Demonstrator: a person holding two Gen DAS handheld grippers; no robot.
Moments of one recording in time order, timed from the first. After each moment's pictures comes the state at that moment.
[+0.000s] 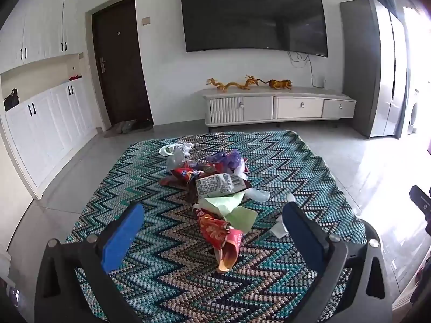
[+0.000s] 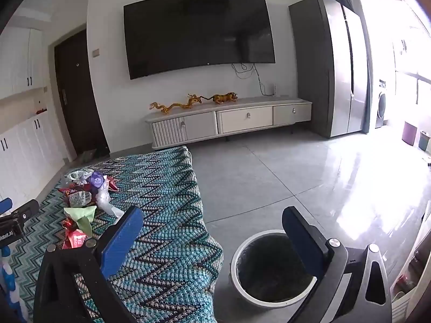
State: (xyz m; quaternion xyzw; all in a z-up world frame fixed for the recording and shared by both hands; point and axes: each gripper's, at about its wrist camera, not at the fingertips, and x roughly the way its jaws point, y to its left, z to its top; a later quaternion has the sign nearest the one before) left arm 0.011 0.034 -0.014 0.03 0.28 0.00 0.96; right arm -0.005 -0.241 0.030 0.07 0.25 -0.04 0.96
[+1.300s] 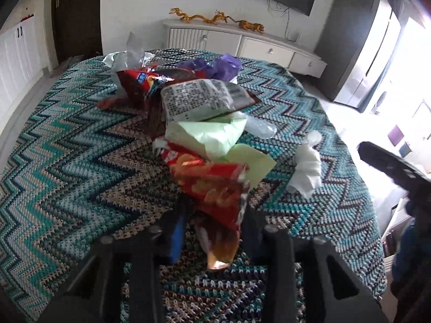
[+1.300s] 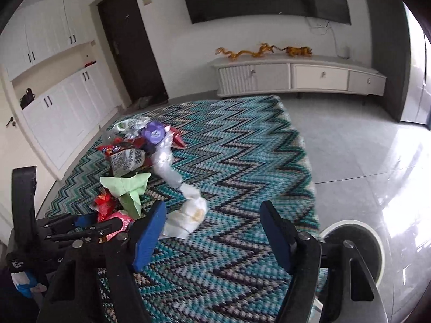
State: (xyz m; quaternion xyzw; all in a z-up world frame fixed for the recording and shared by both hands) left arm 0.099 0.067 -0.111 -0.04 0.45 -0.13 0.88; right arm 0.108 -0.146 -0.020 0.06 0.39 0.15 0.91
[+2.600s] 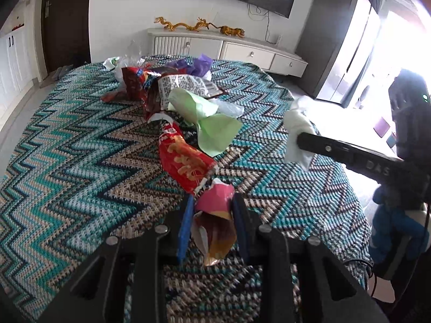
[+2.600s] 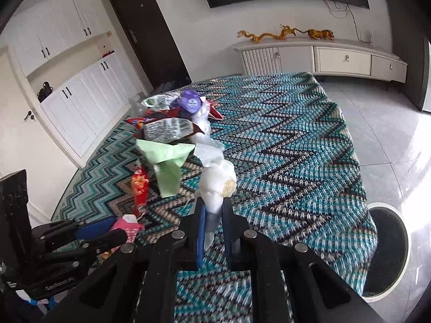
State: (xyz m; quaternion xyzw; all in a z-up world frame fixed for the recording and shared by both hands) left arm 0.027 0.074 -0.093 -0.03 0.43 -0.16 0.89; right arm 0.081 -0.122 -0.032 0.08 0.41 0.21 0.89
